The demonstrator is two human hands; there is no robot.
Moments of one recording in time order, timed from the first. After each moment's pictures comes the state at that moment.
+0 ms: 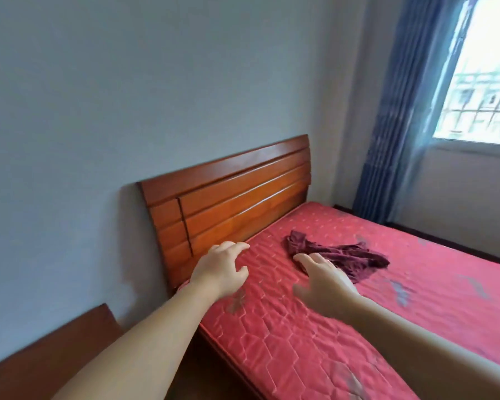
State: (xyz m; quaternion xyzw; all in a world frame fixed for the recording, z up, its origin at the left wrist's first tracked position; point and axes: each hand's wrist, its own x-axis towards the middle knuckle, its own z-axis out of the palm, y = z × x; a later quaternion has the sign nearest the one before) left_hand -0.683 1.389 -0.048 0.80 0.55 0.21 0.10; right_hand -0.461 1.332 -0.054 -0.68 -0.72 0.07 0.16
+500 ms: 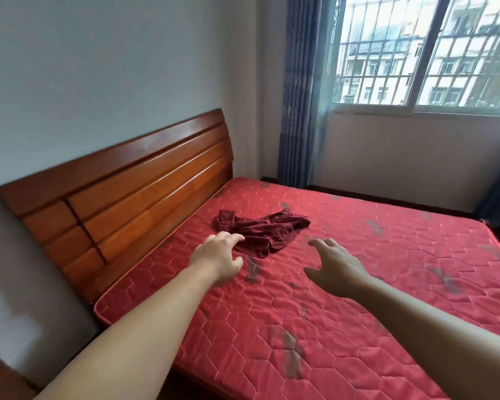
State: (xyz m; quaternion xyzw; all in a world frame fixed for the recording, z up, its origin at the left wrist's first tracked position) left_hand -0.496 1.414 -0.084 0.88 0.46 0.08 0.10; right_hand -0.275 1.283 -0.091 -0.81 -0.57 0.08 0.13
